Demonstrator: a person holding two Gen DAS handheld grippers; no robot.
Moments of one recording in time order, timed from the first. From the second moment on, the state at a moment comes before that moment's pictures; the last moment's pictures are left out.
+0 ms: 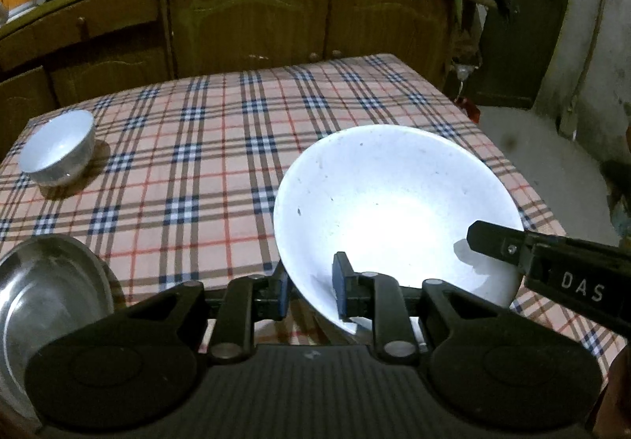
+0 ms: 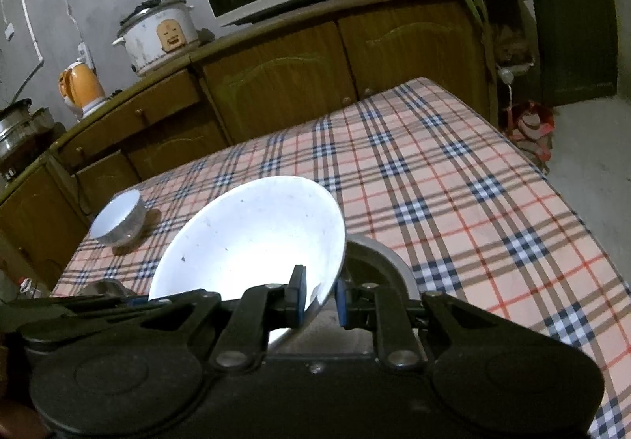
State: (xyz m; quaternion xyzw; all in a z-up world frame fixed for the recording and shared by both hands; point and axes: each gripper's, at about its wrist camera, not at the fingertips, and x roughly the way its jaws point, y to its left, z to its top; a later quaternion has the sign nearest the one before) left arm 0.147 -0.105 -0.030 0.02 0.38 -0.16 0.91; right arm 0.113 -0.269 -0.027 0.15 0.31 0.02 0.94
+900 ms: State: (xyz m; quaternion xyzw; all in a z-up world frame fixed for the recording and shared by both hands) left arm 0.133 -0.137 -0.051 0.11 0.38 -0.17 0.90; right arm 0.101 -0.295 -0.066 0.18 0.34 0.00 0.92
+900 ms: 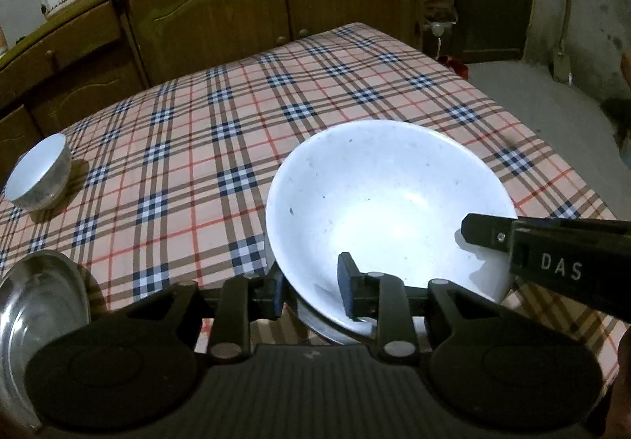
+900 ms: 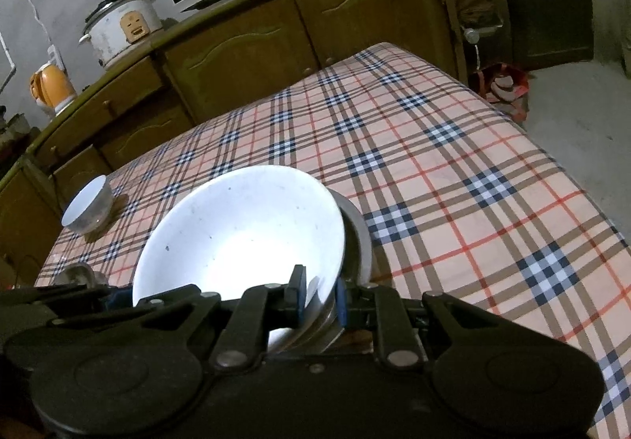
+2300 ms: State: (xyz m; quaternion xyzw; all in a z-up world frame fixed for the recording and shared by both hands) left arm 0.141 -0.099 -0.044 0.05 0.37 -0.15 0.91; right arm 0.124 -0.272 -0.051 0.03 0.40 0.01 0.91
